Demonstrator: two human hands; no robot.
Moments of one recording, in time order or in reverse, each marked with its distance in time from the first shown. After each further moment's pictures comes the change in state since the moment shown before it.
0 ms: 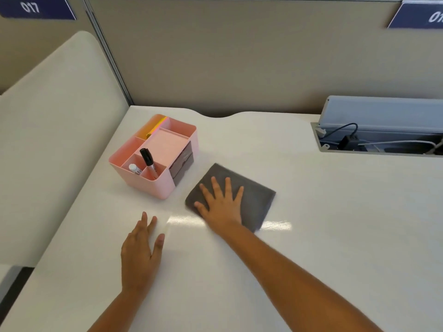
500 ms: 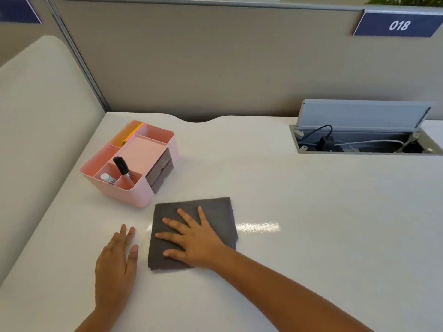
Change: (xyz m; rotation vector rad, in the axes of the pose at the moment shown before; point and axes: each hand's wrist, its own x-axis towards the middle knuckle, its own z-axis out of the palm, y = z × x) left_hand 0.002 0.004 0.000 0.031 0.015 0.014; right_hand -0.045 -0.001 -0.004 0.037 -0.105 -0.513
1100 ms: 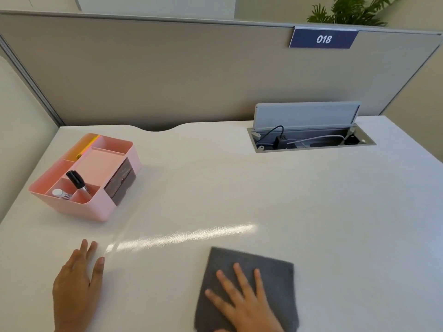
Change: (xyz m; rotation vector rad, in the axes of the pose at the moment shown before) left_hand 0.001 -0.001 0.003 -0.025 0.053 0.012; right_hand -0.217 -0.004 0.046 -0.399 0.146 0.365
